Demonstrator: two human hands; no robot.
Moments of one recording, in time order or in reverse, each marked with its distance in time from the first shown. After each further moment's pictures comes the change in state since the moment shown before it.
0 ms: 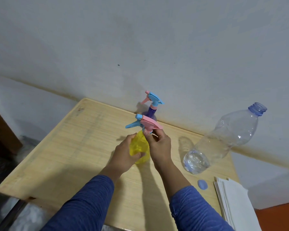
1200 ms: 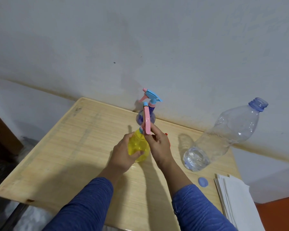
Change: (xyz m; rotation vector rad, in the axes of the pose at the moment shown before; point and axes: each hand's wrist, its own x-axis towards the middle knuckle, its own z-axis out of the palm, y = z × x) left_hand 0.000 -0.001 0.004 0.000 0.050 0.026; right_hand 0.011 0.015 -0.010 -0.056 -0.169 -0.075
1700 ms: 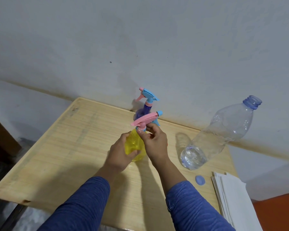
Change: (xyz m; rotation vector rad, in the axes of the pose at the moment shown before) left_hand 0.001 -0.003 0.001 0.057 0.003 0.006; right_hand 0.001 -0.007 0.001 0.026 0.123 0.029
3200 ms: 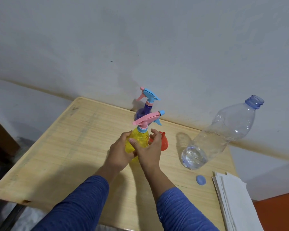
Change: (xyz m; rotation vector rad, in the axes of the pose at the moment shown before) left_hand 0.001 0.008 -0.004 0.000 -0.025 -0.060; right_hand -0.019 0.031 0.027 -0.063 0.140 0.191
